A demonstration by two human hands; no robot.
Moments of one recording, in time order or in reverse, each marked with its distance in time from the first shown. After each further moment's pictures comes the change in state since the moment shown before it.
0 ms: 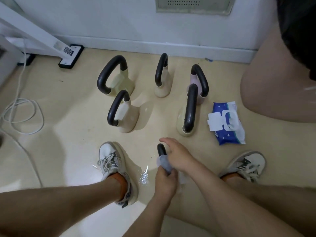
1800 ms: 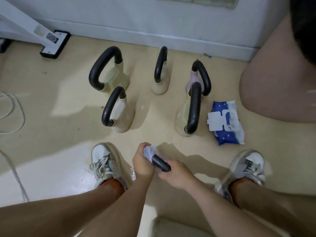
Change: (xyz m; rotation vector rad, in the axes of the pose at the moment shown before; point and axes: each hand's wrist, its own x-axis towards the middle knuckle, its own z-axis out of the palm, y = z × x) left_hand 0.086 0.011 -0.055 0.114 0.199 0.372; right_hand -0.019 0.003 0.028 -0.100 -0.106 0.222
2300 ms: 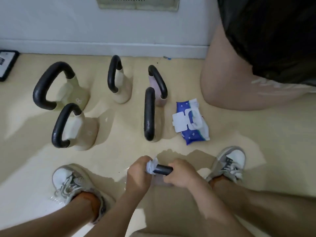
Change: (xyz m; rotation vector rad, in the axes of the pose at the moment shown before) left_hand -0.026 0.025 0.074 0.330 -0.341 0.365; right_hand -0.021 0.078 -0.087 -0.125 0.067 0.118
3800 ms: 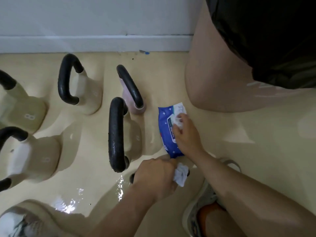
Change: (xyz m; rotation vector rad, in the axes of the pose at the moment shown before) left_hand 0.089 0.116 0.040 0.601 -0.423 0.494; right_hand 0.148 0.088 -0.092 0.267 0.776 -0.103
